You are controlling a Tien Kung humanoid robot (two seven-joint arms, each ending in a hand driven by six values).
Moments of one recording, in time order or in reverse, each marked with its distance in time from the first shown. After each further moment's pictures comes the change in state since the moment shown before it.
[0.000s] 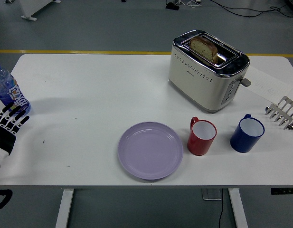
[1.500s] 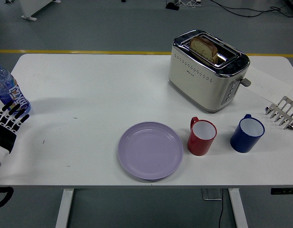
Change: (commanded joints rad) left arm -0.018 -0.005 0.000 0.008 -0.020 0.008 -0.001; right arm 0.022 0.000 -0.006 -0.003 0.012 -0.005 0.004
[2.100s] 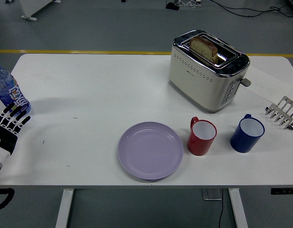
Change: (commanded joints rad) left arm 0.009 0.000 0.009 0.006 -0.009 0.001 -0.003; right arm -0.010 0.000 0.002 0.002 -0.004 0.001 -0.005
